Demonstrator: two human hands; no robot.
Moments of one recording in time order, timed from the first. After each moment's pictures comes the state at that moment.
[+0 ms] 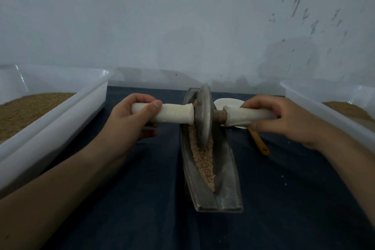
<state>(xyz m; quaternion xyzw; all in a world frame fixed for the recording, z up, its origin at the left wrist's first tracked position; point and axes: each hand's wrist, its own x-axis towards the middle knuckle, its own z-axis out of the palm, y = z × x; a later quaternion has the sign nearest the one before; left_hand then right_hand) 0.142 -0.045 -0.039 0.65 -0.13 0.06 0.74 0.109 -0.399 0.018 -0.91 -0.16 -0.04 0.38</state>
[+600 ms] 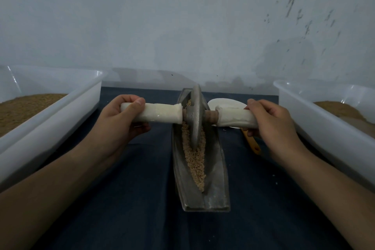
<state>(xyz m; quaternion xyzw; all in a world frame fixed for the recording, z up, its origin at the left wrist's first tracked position) 0.142 -0.045 -0.038 0.59 -0.10 0.06 0.80 0.109 -0.367 -0.021 -0.78 0.03 -0.25 0.57</state>
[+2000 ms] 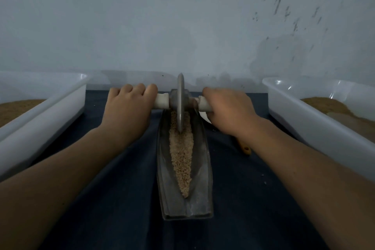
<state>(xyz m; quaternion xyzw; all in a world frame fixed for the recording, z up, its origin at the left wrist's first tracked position) 0.179 -0.087 -0.013 0.90 -0.19 0.38 -0.07 0.156 -0.336 0.005 -0.95 -0.13 -0.29 -0.05</state>
